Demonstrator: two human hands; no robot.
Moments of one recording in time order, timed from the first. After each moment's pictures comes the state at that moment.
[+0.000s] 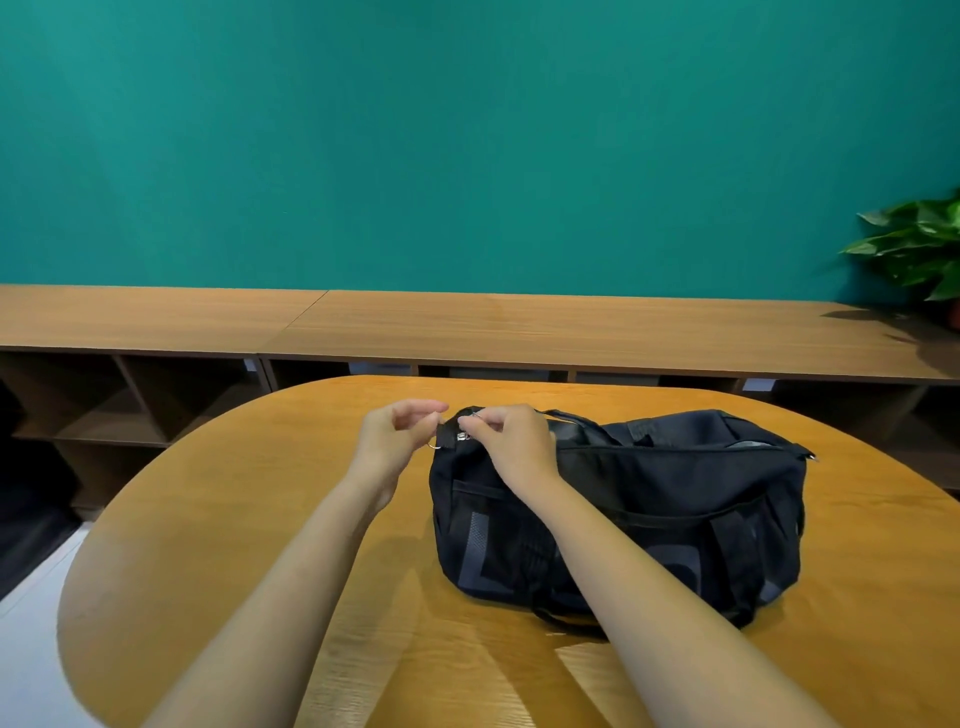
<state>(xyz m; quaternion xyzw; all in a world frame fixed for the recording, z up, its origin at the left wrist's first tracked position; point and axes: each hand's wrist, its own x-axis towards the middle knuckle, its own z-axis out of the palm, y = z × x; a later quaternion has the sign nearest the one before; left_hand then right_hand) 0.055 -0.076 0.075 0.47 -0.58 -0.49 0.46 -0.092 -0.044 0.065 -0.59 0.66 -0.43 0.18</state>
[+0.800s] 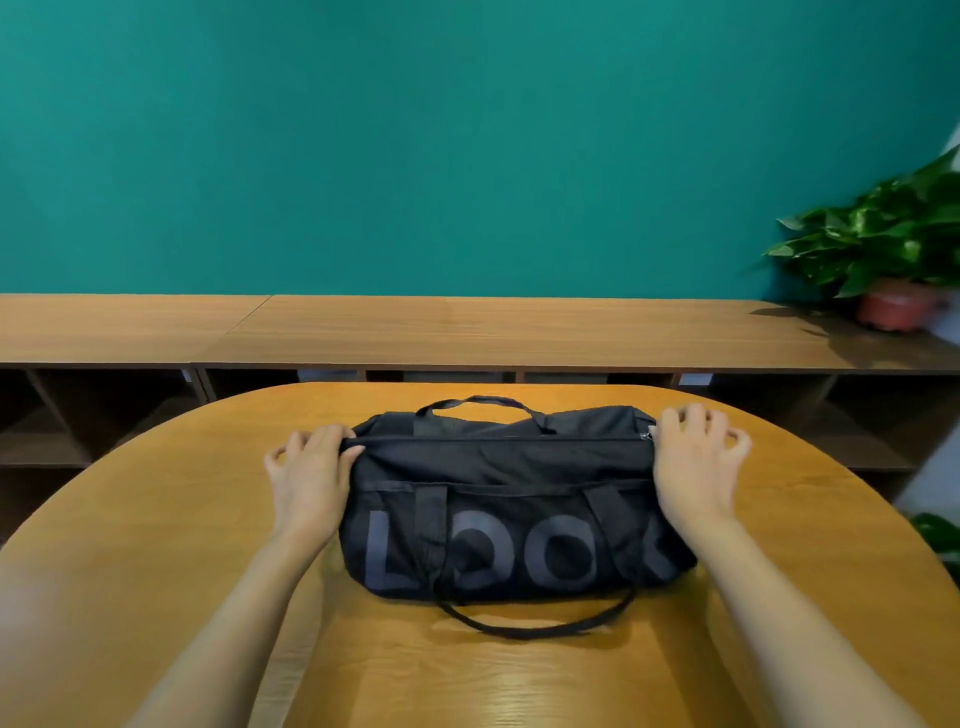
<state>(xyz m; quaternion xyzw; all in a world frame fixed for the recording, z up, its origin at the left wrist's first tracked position) 0.069 -0.087 0.017 0.57 -0.75 -0.01 0.34 -0.301 0.040 0.032 -0.44 0.83 -0.18 -0.30</state>
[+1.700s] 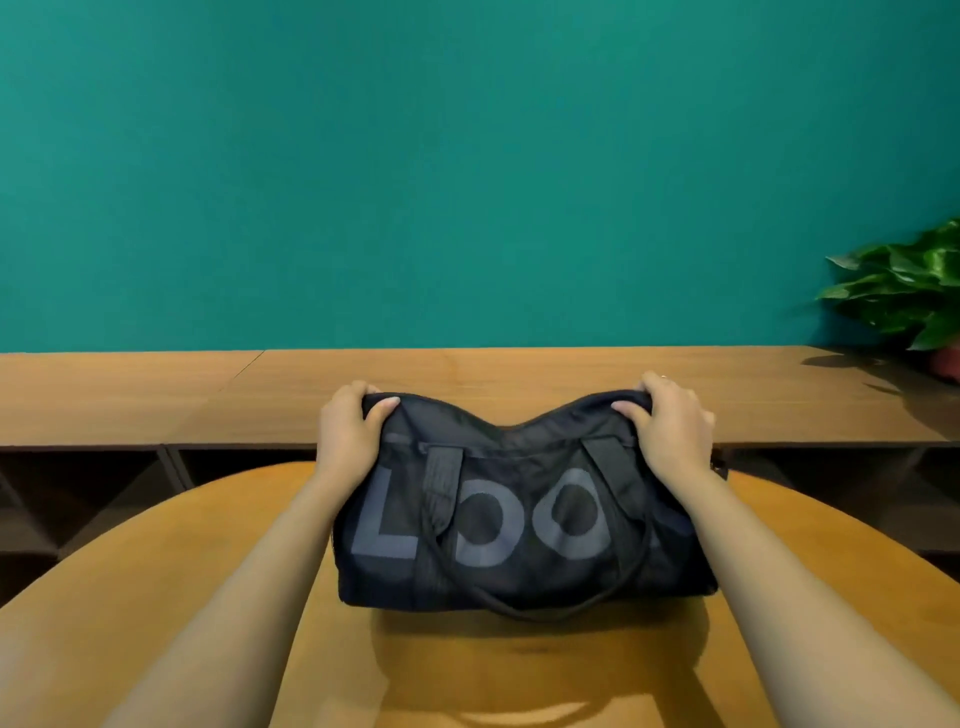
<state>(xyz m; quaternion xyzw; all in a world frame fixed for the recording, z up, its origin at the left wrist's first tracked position) -0.016 -0.264 0.106 0.50 -0.73 -0.14 0.44 -0.341 -0.149 0.108 -0.49 0.79 -0.36 -0.11</state>
